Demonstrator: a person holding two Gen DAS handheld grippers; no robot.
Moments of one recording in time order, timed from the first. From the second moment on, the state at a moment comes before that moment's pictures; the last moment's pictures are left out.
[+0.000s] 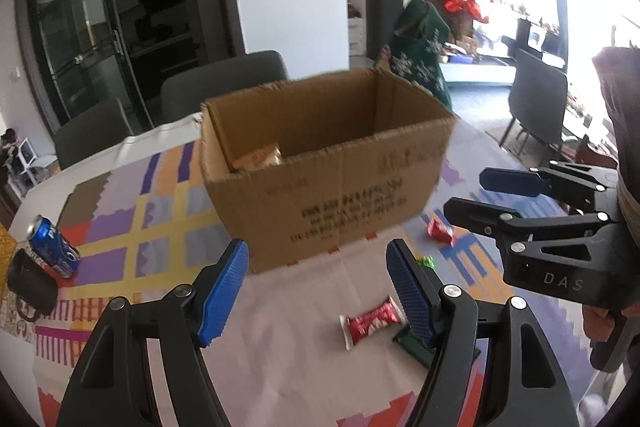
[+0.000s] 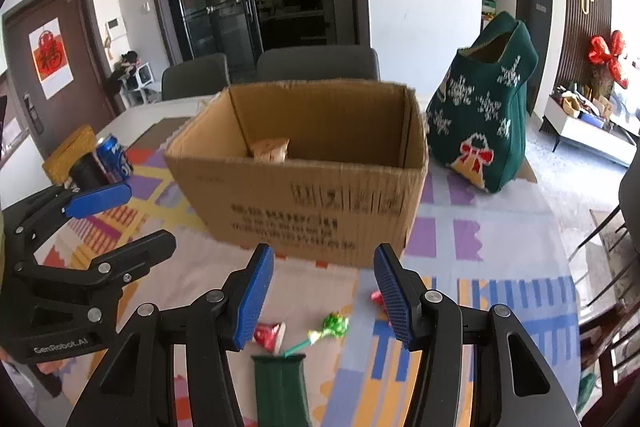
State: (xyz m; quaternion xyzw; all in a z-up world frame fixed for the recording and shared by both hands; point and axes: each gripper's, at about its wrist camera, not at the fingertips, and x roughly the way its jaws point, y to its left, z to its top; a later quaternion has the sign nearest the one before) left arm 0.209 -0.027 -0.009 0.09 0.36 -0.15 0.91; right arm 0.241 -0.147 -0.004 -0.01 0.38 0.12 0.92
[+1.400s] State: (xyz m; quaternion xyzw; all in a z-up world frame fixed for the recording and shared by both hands) left arm 0.237 -0.050 -0.136 0.10 0.49 -0.21 0.84; right arm 0.261 -0.153 -0.113 0.04 0.50 0.11 0.86
